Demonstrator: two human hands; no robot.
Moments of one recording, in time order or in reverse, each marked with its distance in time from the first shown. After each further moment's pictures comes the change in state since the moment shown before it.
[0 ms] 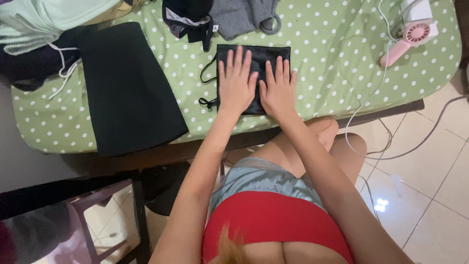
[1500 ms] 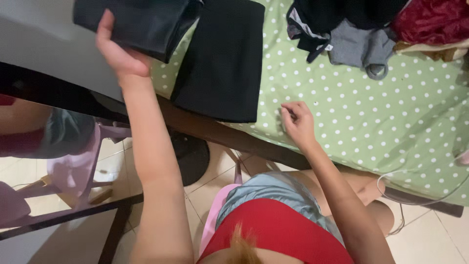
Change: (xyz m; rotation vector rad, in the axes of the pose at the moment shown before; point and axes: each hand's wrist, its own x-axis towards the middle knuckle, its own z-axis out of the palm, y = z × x) left_hand -0.138 -0.349 -0.290 -1.874 0.954 -0.519; right_hand -0.008 -0.149 0.002 0.827 -0.253 -0.143
